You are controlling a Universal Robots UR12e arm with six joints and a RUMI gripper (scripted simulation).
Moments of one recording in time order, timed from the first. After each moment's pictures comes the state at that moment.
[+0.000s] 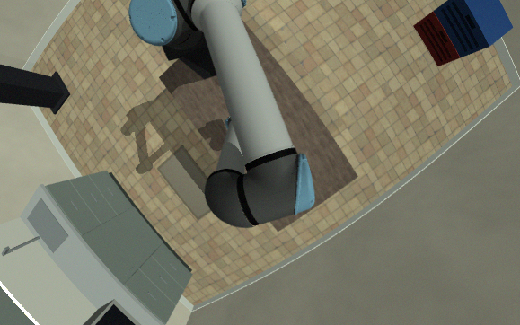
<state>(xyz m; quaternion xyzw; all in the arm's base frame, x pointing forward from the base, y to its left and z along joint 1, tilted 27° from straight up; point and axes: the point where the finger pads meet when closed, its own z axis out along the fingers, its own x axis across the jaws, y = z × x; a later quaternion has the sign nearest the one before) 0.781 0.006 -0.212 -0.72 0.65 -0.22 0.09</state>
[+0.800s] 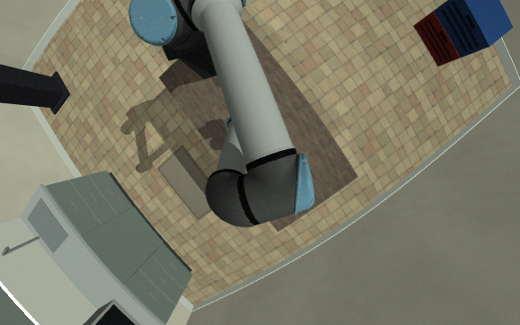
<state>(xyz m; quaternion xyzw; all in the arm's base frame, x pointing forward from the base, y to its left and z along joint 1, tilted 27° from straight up) 0.782 0.006 -0.215 -0.72 0.65 -0.22 0.09</state>
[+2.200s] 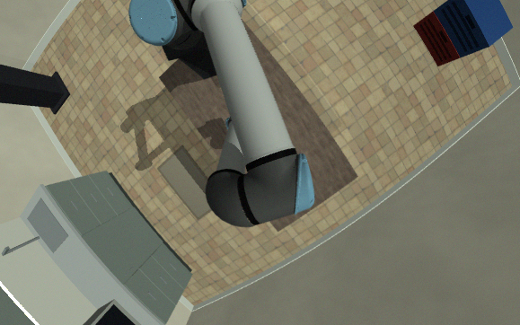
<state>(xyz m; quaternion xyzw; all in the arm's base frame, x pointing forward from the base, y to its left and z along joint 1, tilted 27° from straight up) 0.782 0.006 -0.215 -0.72 0.65 -0.22 0.09</state>
